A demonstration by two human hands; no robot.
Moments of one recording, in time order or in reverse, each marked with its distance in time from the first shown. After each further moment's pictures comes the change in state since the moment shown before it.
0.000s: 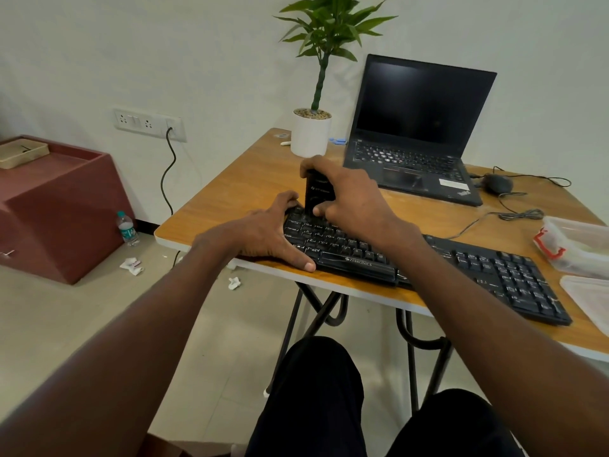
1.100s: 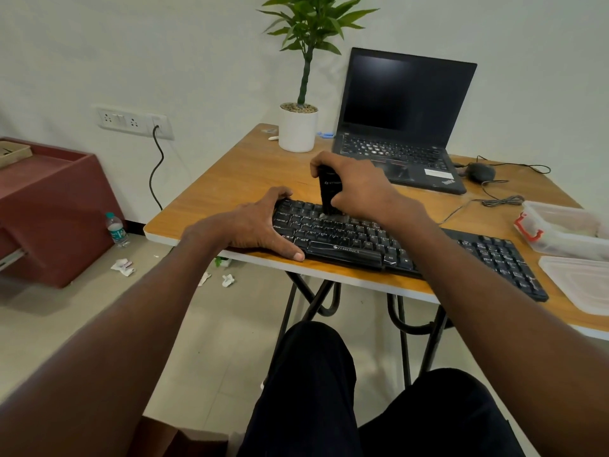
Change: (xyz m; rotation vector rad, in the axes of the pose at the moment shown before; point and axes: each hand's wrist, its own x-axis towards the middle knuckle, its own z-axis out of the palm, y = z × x) left_hand 0.000 0.000 -0.003 0.019 -0.033 -0.003; right_hand -0.001 0.013 -0.020 -0.085 -0.105 0.074
